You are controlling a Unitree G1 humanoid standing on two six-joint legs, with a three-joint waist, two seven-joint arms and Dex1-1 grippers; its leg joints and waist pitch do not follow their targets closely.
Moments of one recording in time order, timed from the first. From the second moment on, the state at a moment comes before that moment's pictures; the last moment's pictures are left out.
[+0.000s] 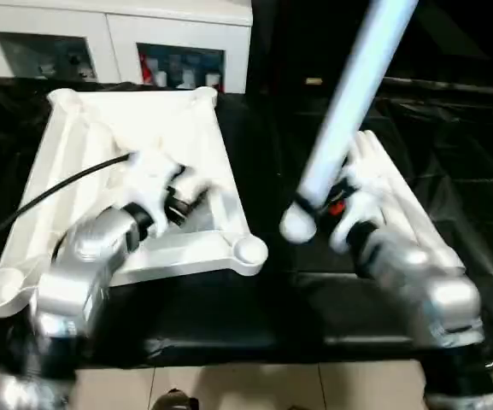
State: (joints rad) left arm -0.28 0.31 -0.01 -0.15 -0.23 0.39 -0.31; right arm -0.32 -0.19 0.11 -0.10 0.34 0.56 0.32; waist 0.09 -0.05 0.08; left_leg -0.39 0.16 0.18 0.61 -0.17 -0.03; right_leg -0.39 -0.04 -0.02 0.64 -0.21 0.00
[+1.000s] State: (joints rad) left arm -0.32 0.22 0.00 -0.06 -0.10 0.33 -0.12; right arm -0.28 -0.13 0.12 -0.09 0.24 0.47 0.26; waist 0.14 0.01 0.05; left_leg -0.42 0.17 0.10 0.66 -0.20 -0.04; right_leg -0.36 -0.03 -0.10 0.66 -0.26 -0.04
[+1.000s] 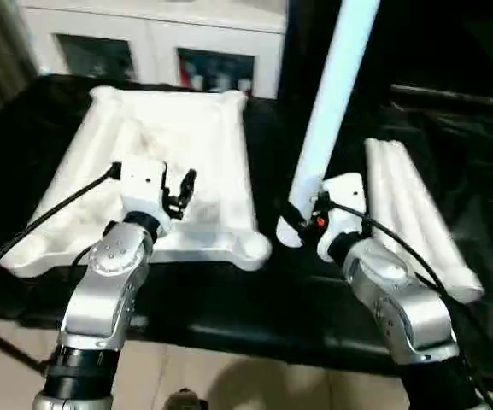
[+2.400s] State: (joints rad) left arm -0.27 0.17 -0.02 -0.08 -0.11 0.25 -0.18; right arm -0.29 -0.21 0.19 -0.09 0.19 0.42 0.41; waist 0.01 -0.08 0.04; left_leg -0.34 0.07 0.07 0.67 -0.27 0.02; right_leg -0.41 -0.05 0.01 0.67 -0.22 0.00
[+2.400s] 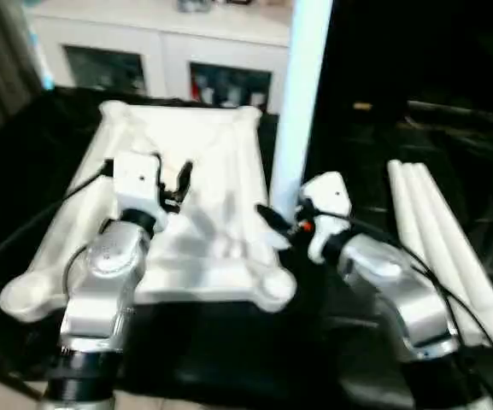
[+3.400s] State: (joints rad) left arm -0.34 0.55 -0.39 -0.01 -0.15 0.18 -1.06; right arm -0.13 -0.29 0.04 -0.31 0.33 0.51 0.47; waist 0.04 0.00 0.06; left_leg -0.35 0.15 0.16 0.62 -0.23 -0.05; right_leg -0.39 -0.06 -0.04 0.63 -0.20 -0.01
